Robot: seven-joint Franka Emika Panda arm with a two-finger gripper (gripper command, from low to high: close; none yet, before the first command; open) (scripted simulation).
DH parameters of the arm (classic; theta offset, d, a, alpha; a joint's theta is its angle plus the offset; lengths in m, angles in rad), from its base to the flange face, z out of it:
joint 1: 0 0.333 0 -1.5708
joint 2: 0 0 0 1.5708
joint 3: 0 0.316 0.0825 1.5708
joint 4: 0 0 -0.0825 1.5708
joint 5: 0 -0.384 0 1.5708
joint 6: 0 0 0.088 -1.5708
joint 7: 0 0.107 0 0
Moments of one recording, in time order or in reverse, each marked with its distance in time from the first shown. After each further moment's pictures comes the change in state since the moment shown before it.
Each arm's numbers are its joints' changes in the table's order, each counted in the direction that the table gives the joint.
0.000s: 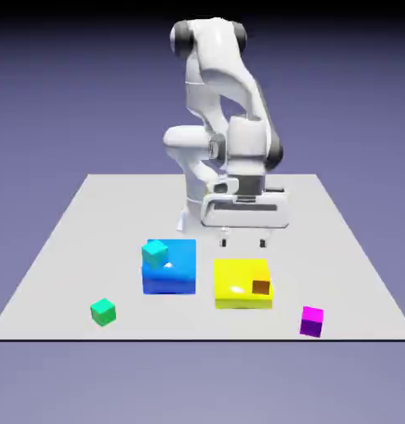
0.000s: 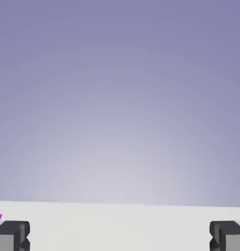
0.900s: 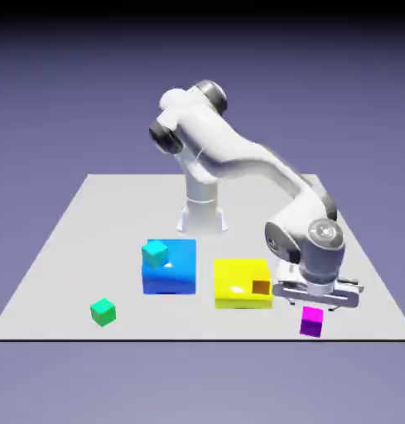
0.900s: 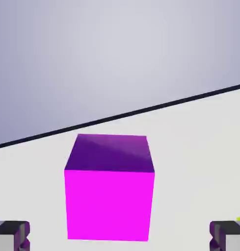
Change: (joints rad) arm -0.236 0.934 0.568 0.675 0.294 0.649 0.642
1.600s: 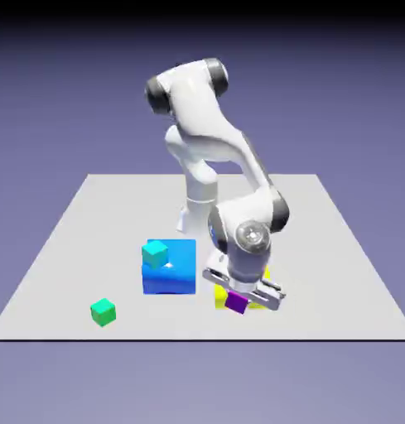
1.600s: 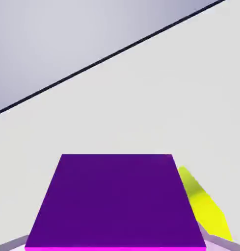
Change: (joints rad) arm 0.012 -0.479 -0.475 -0.316 -0.304 0.024 -0.241
